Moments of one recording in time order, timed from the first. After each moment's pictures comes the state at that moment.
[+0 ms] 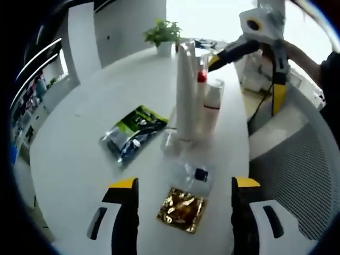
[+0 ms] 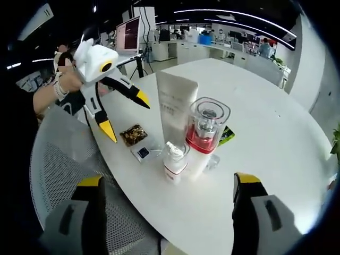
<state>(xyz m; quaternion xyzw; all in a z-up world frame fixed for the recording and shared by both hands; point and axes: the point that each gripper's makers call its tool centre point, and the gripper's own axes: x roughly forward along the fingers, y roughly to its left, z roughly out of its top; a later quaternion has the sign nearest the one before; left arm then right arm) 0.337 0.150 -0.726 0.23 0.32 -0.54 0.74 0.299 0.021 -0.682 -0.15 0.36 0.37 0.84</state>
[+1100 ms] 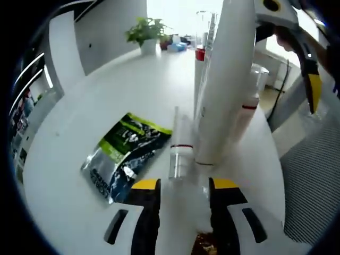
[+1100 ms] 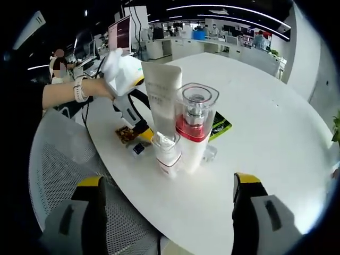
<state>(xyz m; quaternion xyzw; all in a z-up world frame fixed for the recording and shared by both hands) 0.377 0.091 -0.772 0.26 0.30 -0.58 0.71 0.296 0.009 -0.694 -0.13 0.38 0.36 0.84</state>
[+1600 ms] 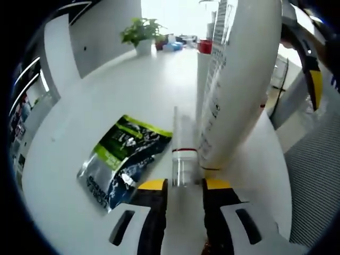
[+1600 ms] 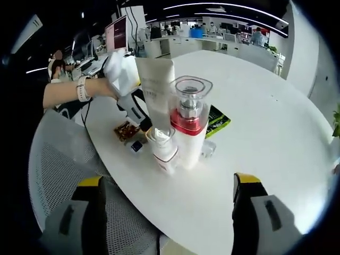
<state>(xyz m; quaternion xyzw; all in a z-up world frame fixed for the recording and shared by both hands) 0.382 0.083 -0.779 0.27 0.29 -0.60 0.70 0.294 0.005 -0.701 -0.12 0.39 0.35 0.84</state>
